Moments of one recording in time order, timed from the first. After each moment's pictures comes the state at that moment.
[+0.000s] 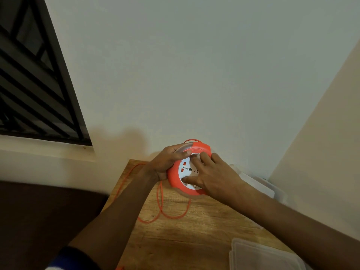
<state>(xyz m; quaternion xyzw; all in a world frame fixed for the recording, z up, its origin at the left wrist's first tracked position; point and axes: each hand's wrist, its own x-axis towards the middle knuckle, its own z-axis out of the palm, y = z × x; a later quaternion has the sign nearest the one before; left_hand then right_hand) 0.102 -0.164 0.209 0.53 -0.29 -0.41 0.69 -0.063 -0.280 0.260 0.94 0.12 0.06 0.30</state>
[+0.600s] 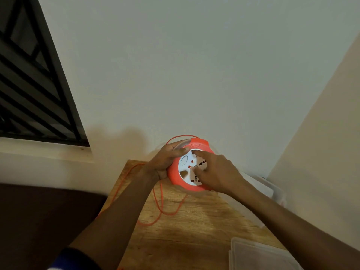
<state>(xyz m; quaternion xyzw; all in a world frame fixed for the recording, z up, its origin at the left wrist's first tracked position) 0.101 -0.169 0.207 0.51 -0.27 -0.39 0.72 -0.055 -0.283 0.260 0.96 -0.15 0.12 -0.19</state>
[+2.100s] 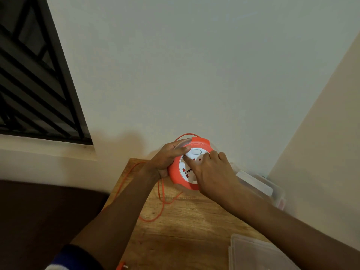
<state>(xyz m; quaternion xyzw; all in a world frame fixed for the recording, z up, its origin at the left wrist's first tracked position) 0.097 -0.163 0.211 0.53 -0.27 -0.38 0.71 -0.062 -0.261 0.255 0.97 -0.04 0.08 0.21</state>
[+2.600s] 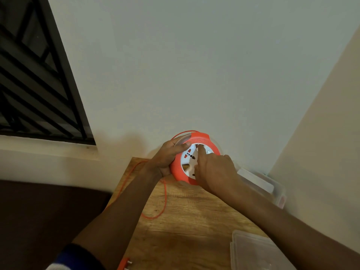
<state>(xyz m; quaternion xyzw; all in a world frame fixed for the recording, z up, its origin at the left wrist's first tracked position) 0.090 -0.158 0.215 0.53 -0.25 -0.35 0.73 -0.054 -0.254 0.253 0.98 -0.17 0.08 0.06</state>
